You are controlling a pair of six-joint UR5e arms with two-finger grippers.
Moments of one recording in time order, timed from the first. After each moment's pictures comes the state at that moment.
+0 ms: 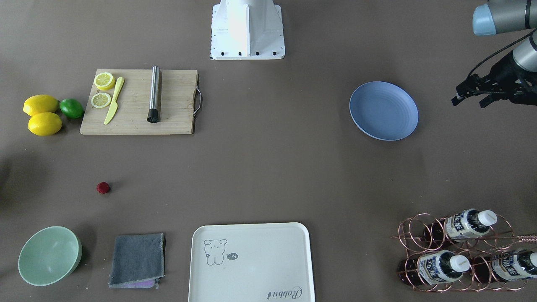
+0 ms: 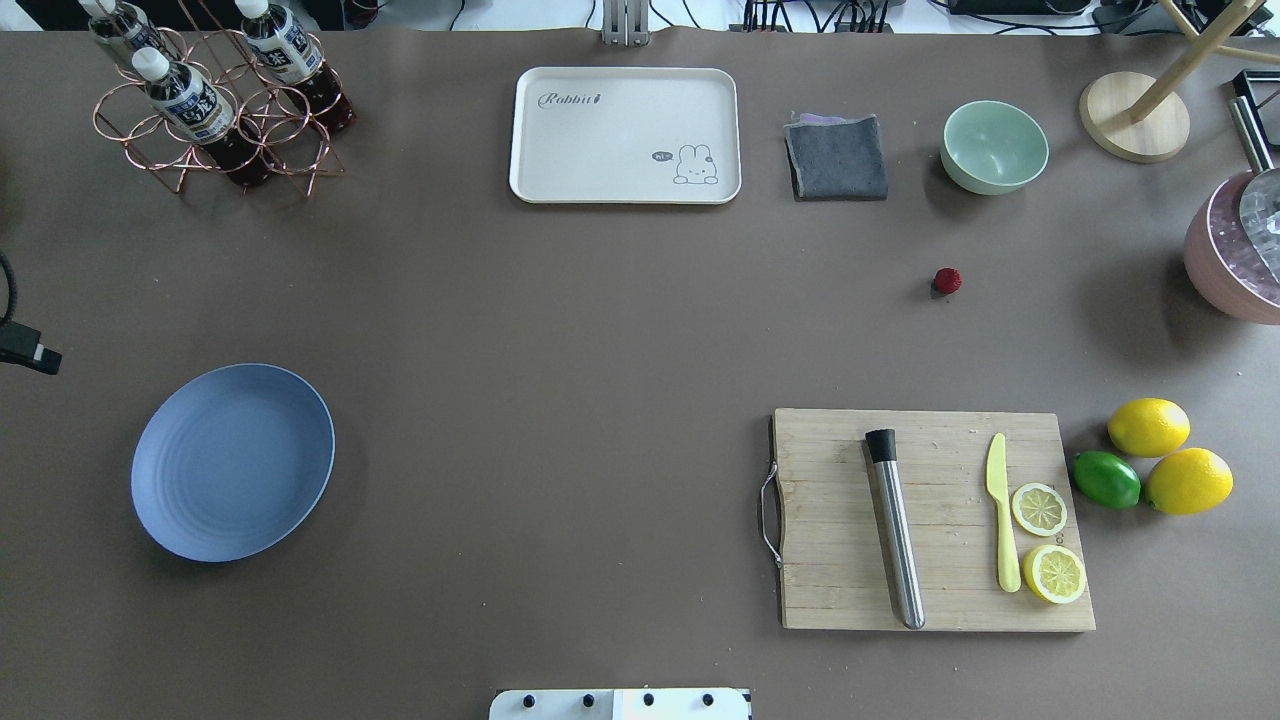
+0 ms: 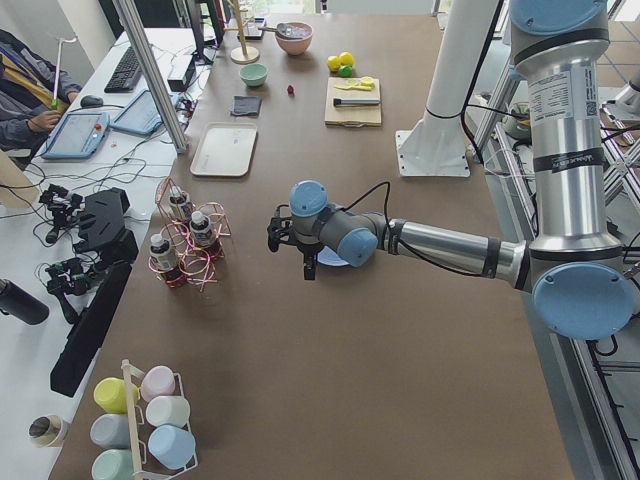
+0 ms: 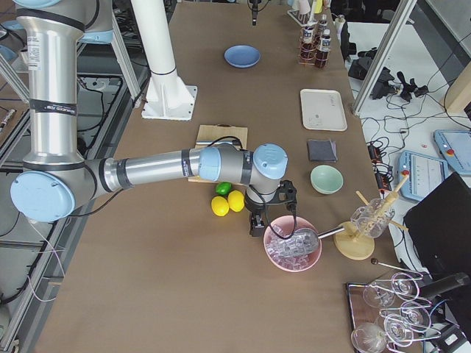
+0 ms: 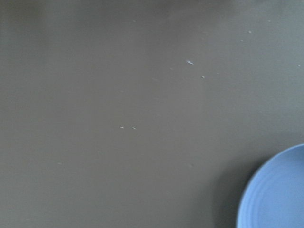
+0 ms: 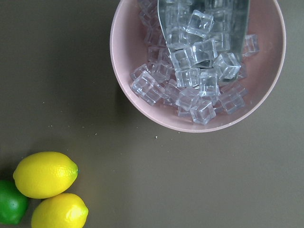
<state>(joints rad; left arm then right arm) -1.08 -1.42 -1.86 -2.03 -2.36 -0.75 1.52 -1.63 1.82 -1.82 2.33 -0.16</state>
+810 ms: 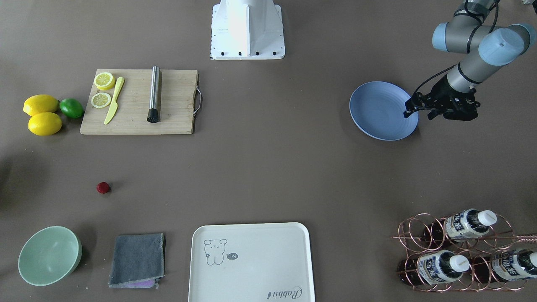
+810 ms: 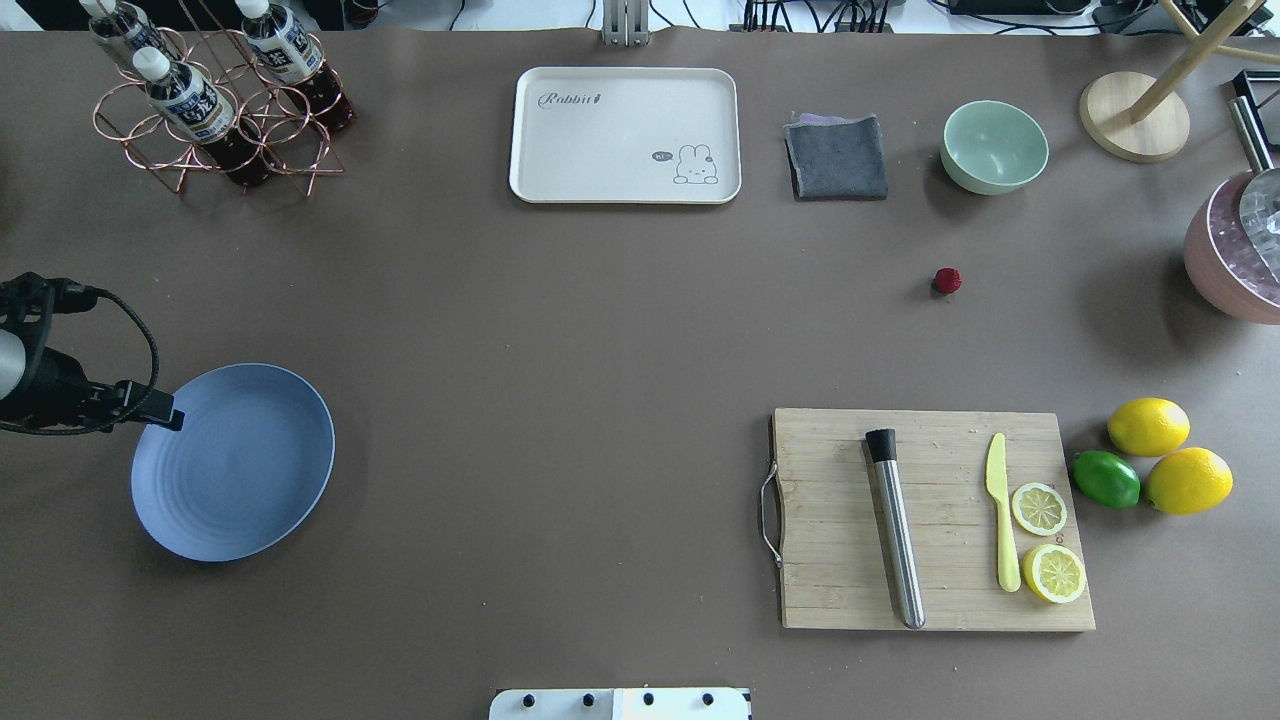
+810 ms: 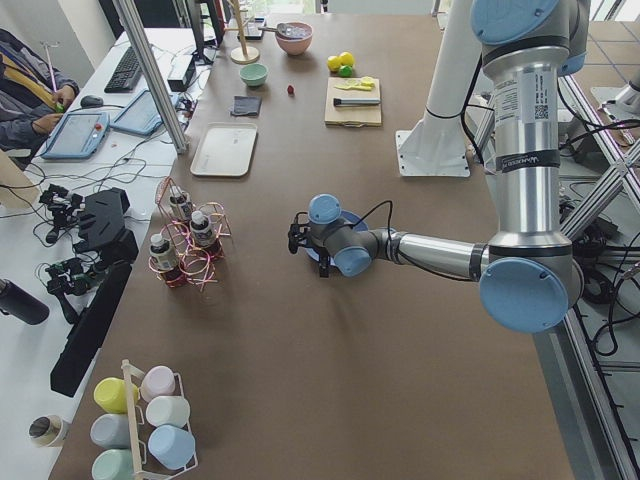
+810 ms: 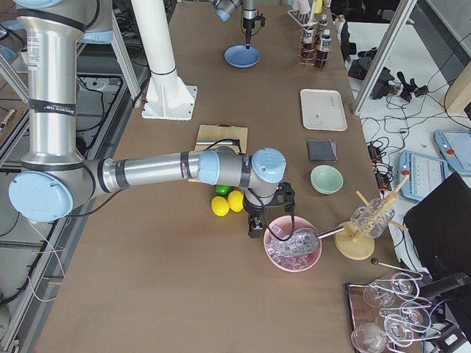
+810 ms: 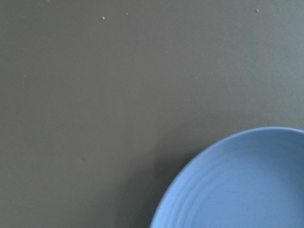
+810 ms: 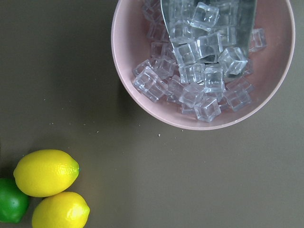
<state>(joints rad) -0.82 -1.46 -1.69 -2.34 -2.19 -1.00 1.51 -1.64 1.81 -1.81 2.35 -0.16</state>
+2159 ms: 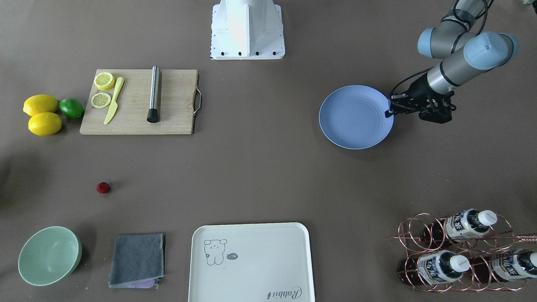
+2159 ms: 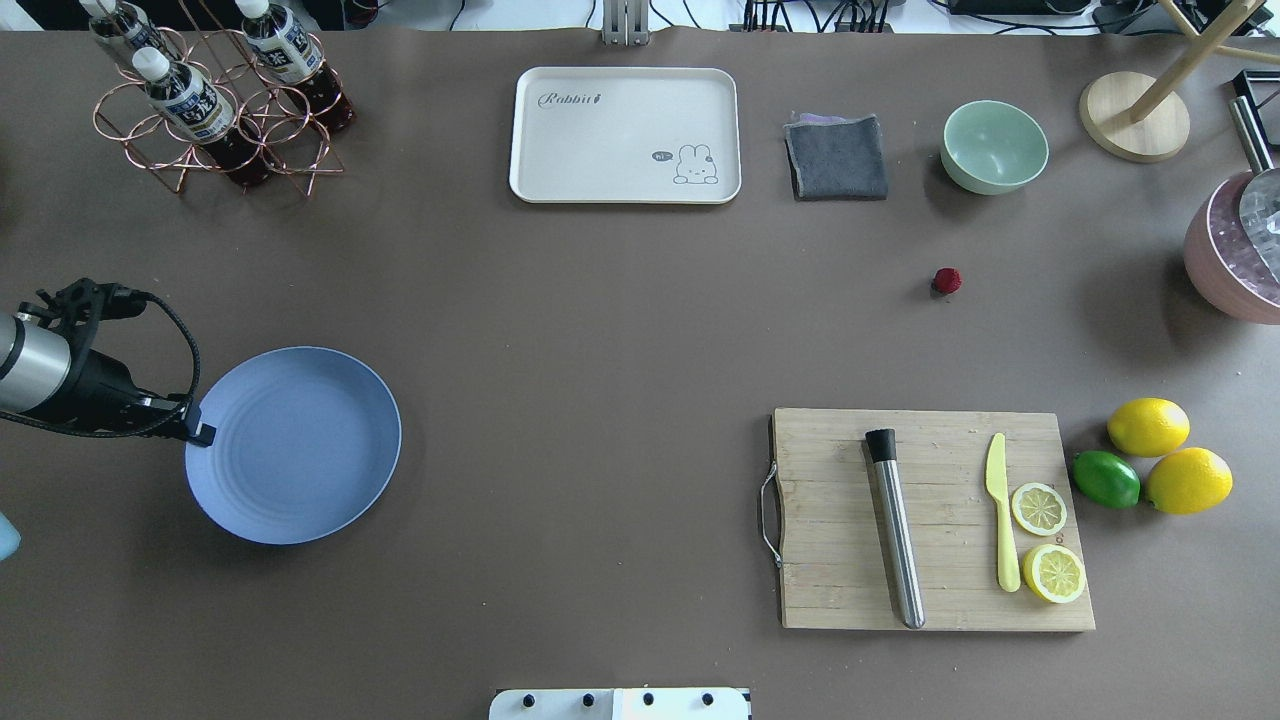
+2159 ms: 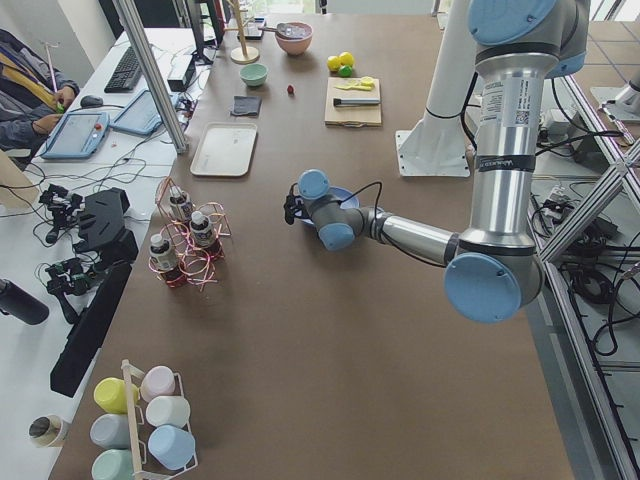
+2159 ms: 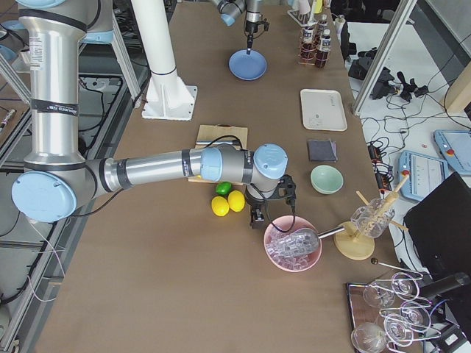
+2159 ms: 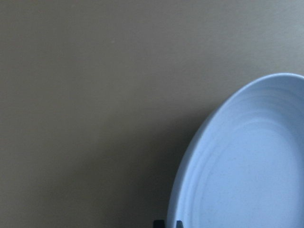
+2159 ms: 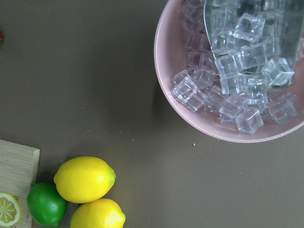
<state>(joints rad) -0.81 -1.67 -1.71 -2.26 -2.34 -1.15 1.48 -1.62 1.82 -1.80 2.44 -0.12</state>
